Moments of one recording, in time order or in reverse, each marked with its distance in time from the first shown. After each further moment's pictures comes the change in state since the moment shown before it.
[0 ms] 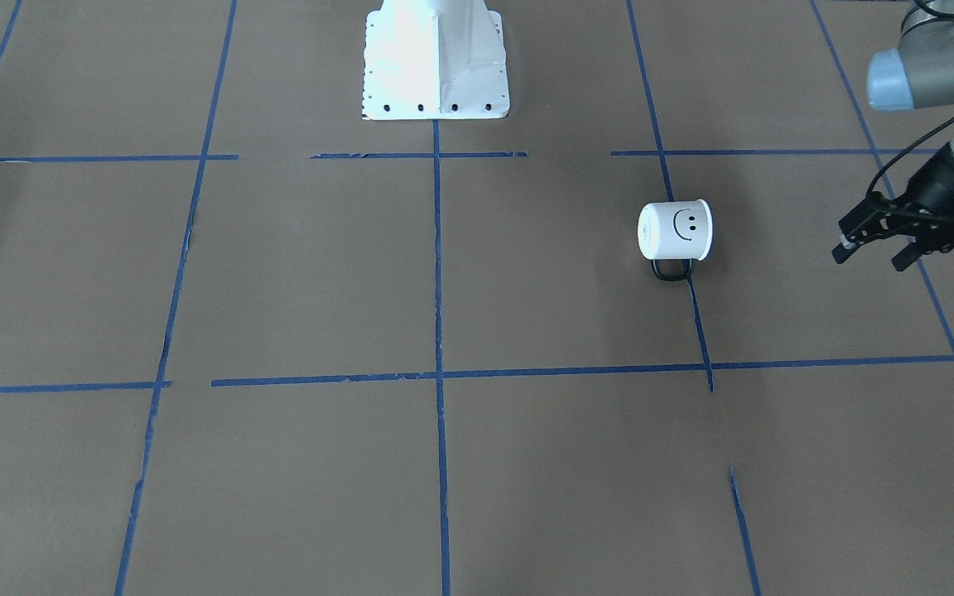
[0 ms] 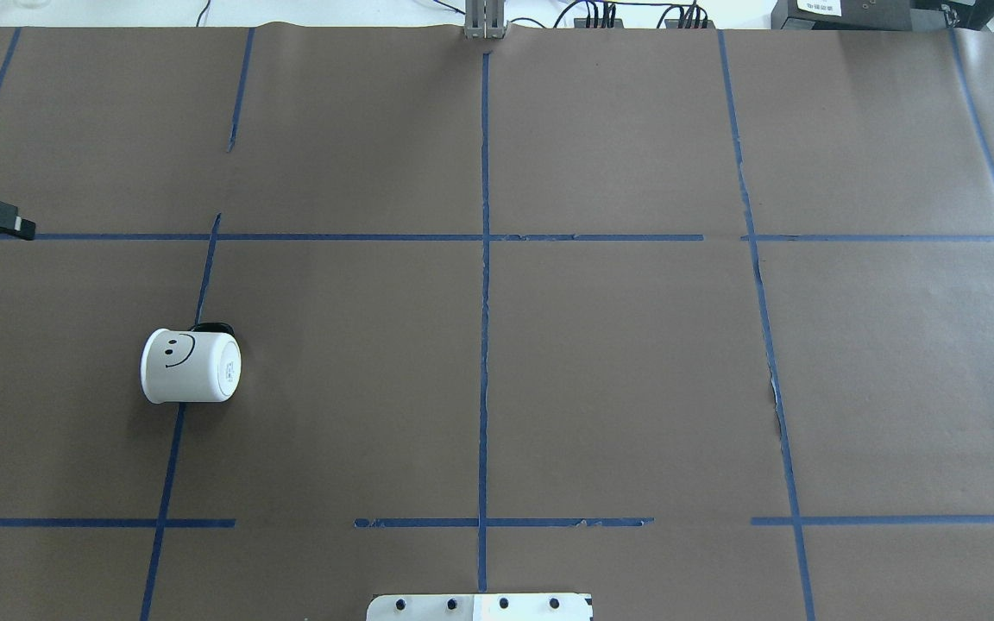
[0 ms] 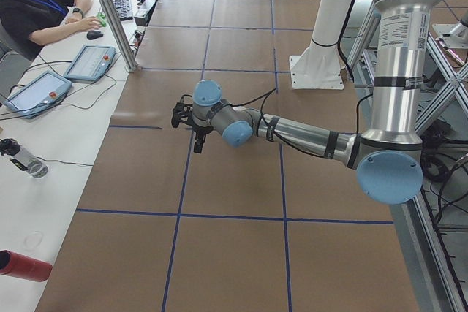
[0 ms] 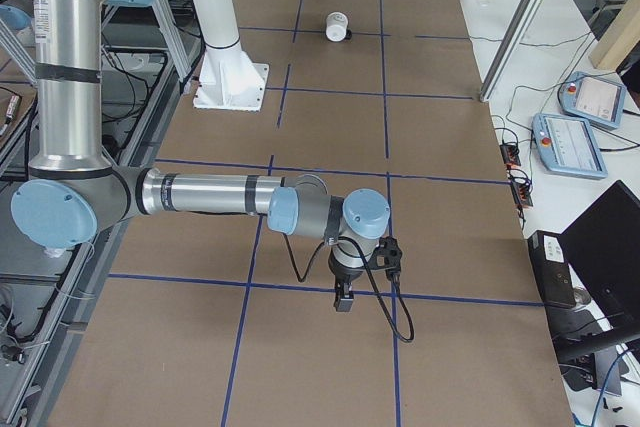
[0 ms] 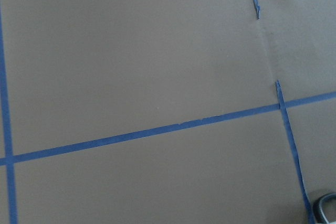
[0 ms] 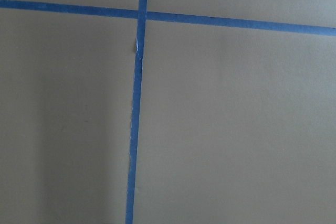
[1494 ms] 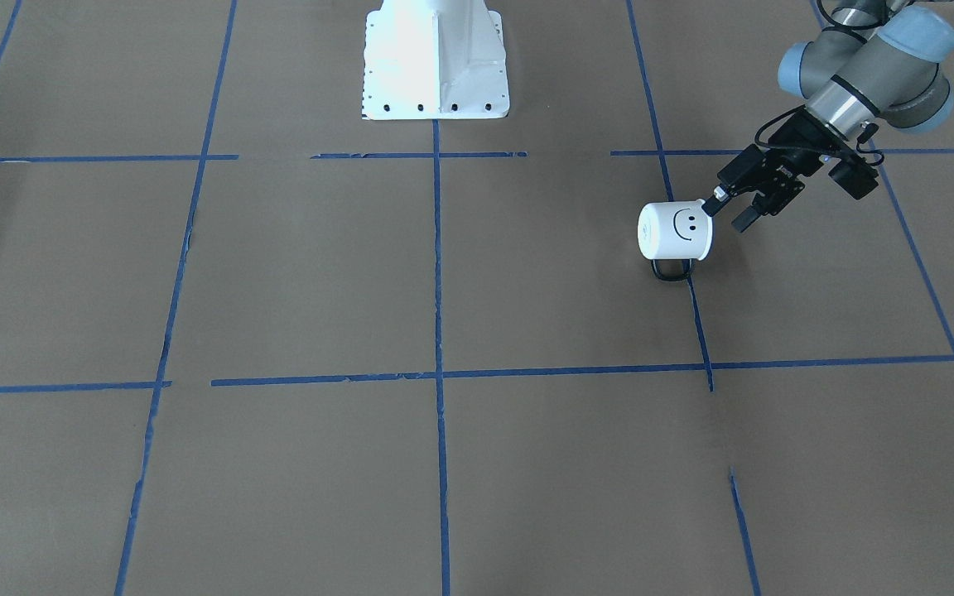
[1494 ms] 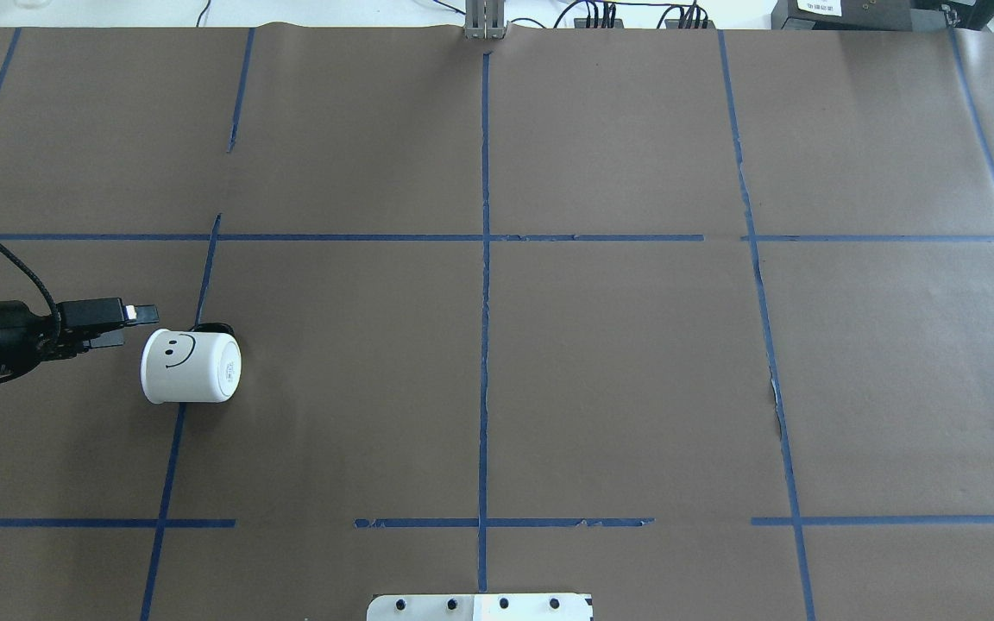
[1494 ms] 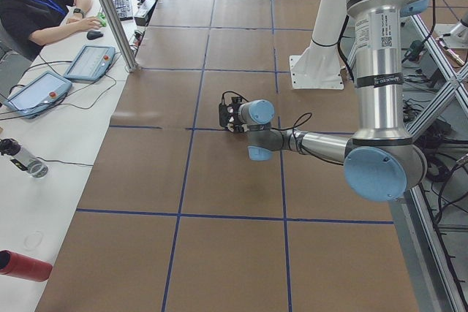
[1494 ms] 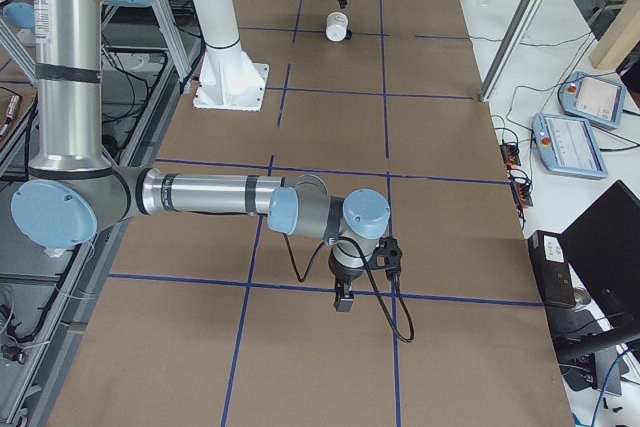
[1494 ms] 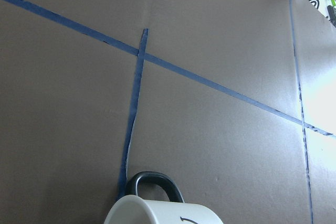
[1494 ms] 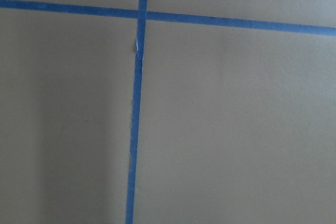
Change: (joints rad) left arm 0.361 0.084 0.102 -0.847 0.298 -0.706; right arm 0.000 0.000 0.000 0.000 0.000 0.000
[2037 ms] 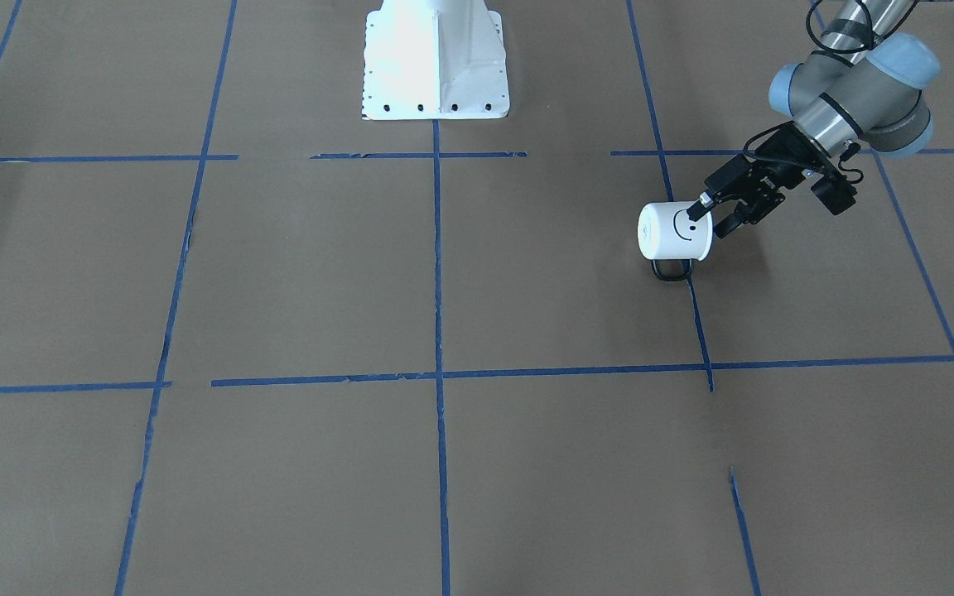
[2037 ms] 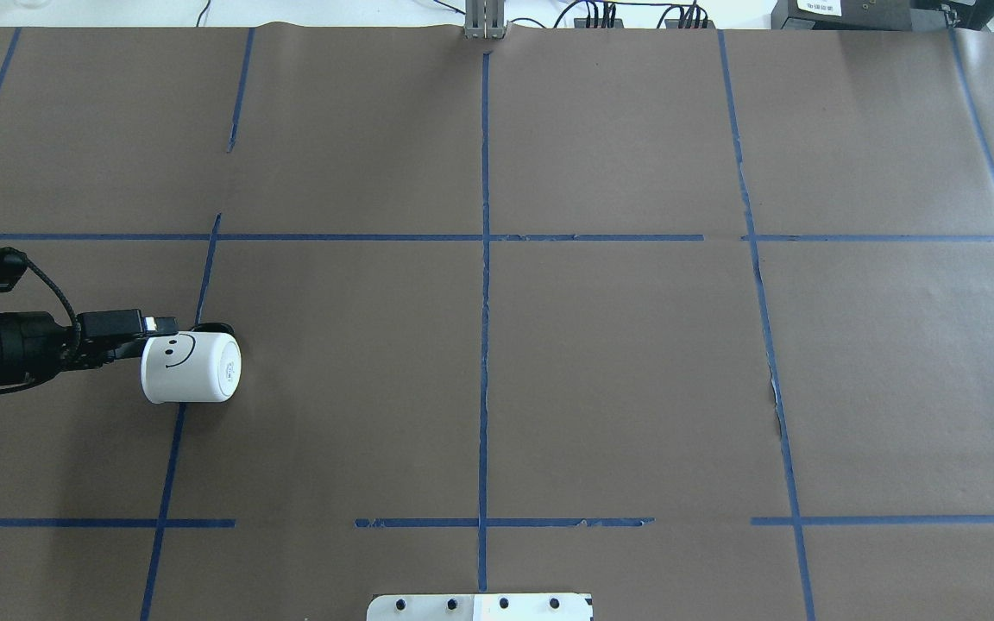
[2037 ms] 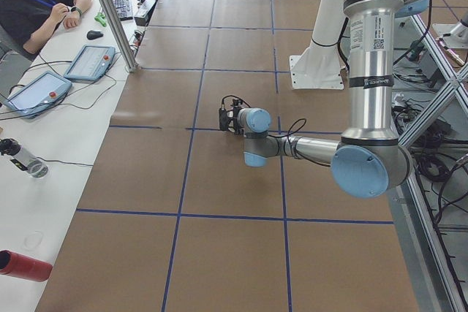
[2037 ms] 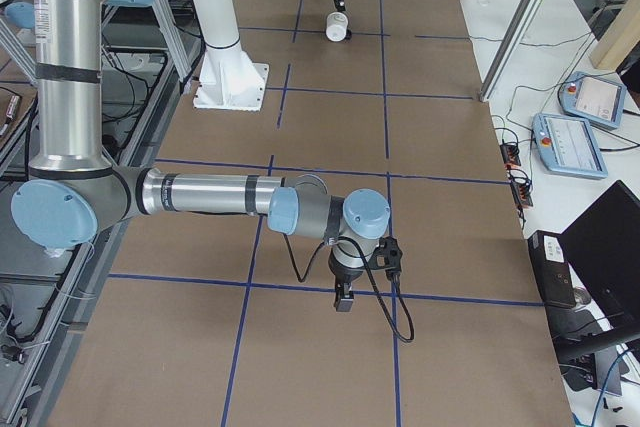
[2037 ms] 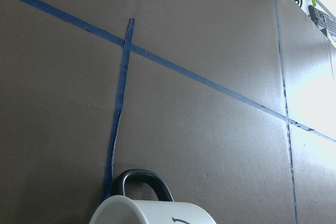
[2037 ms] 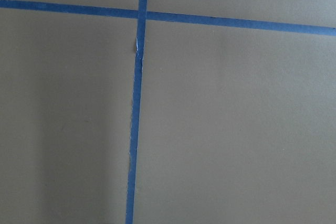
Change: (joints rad) left arm 0.033 -0.059 0.112 -0.112 -0.014 -0.044; right arm 0.000 0.000 0.000 0.000 0.000 0.000
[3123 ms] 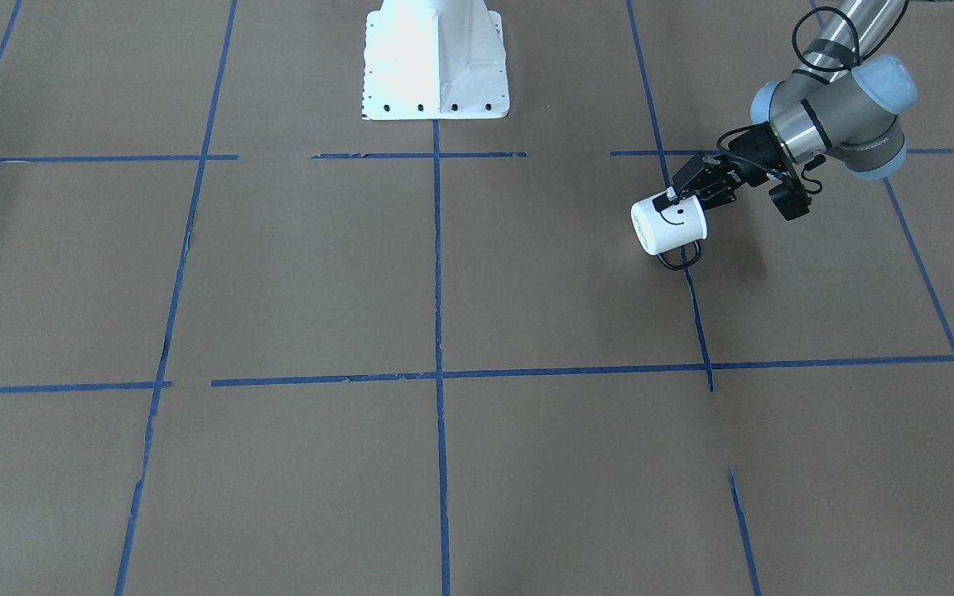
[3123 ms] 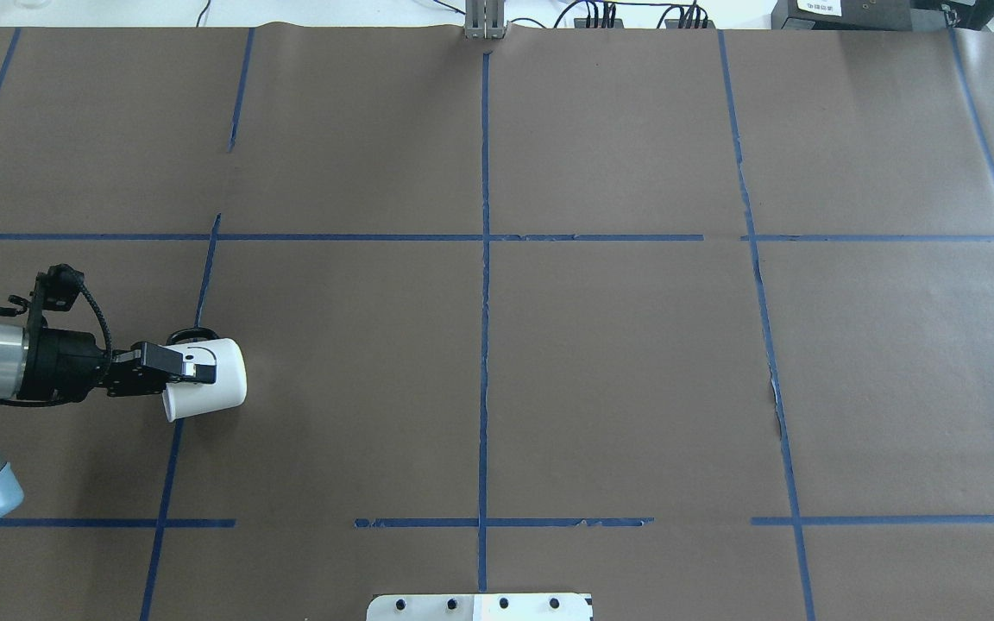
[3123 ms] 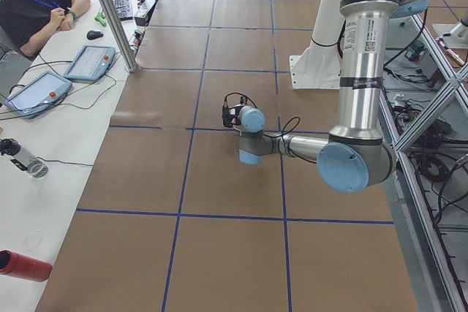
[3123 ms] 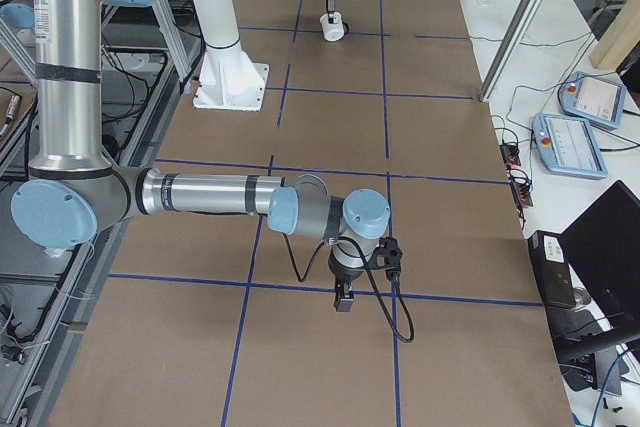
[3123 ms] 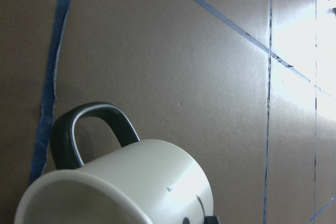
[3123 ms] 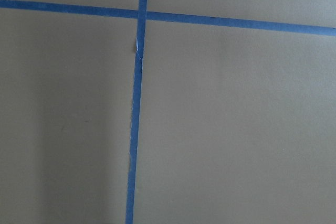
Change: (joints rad) left arm 0.012 -0.096 0.037 -0.082 -0.229 -0.092; right arm 0.000 0.000 0.000 0.000 0.000 0.000
